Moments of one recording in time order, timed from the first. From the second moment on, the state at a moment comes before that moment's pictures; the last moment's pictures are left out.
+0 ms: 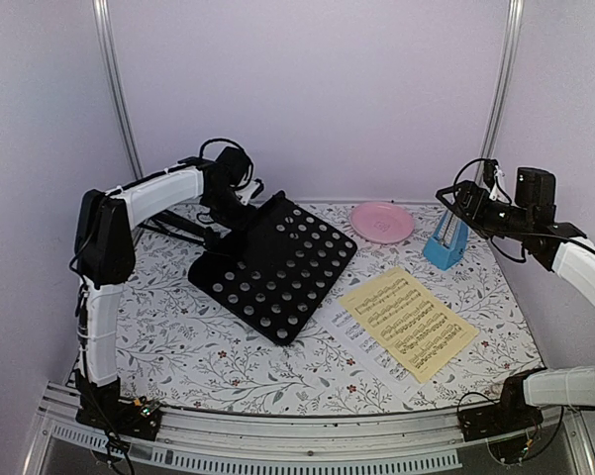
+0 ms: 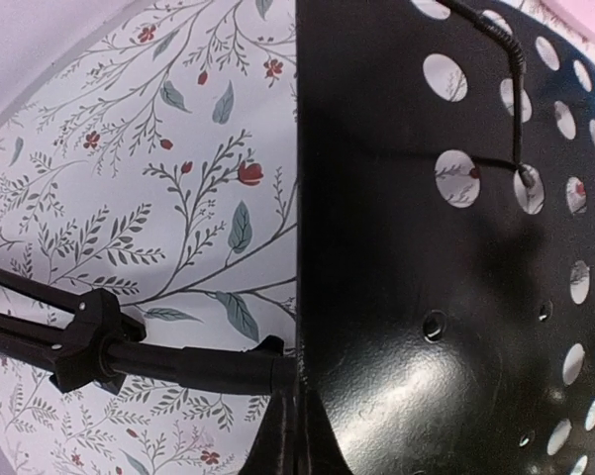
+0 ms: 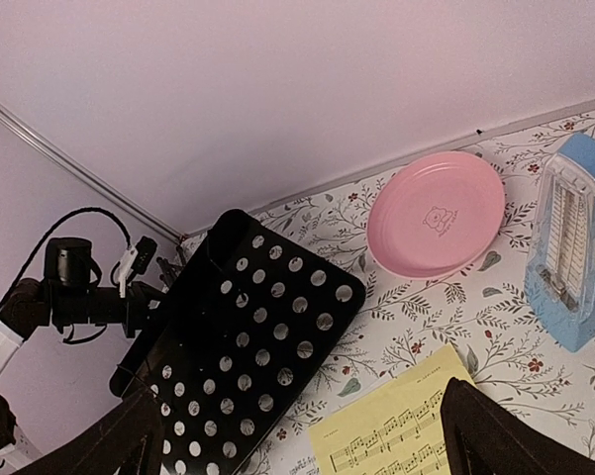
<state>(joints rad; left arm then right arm) -0.48 2.19 1.99 -0.87 -0.06 0.05 0.13 1.10 0.91 -0.16 -0.42 0.57</state>
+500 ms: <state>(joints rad) -0.44 2.00 2.28 -0.88 0.04 -0.31 0.13 1.03 0.88 -0.16 -0.37 0.57</state>
